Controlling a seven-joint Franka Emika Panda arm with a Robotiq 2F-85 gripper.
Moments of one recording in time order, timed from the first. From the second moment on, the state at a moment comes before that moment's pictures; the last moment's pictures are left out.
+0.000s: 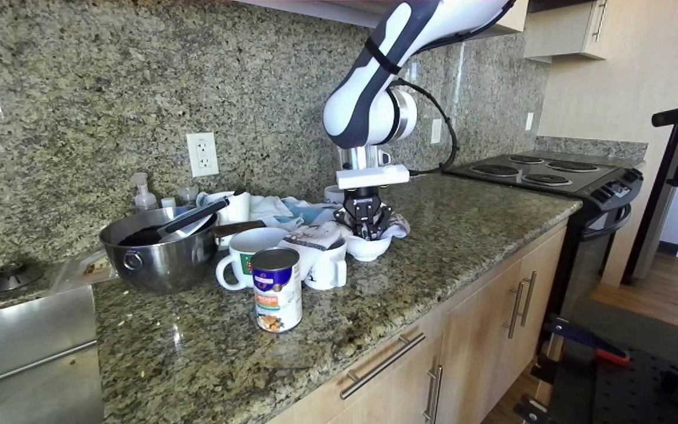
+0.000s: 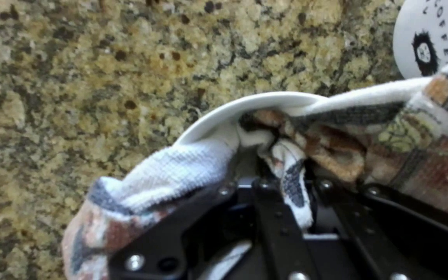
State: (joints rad) arm -0.01 0.51 -0.13 -1.95 0.09 2.32 0.52
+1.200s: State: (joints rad) arm -0.05 0.56 -0.08 -1.88 0.16 2.29 0.44
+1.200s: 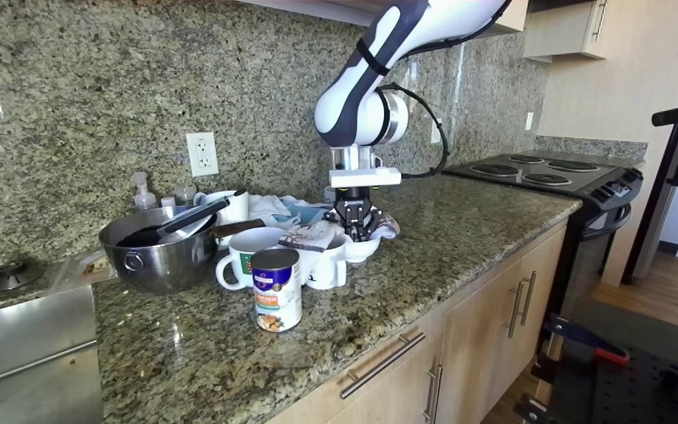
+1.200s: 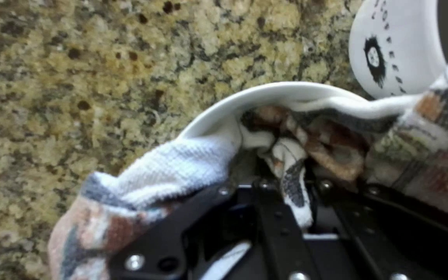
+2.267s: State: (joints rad) arm 0.07 0.59 -0.19 -1.83 -0.01 2.24 0.78
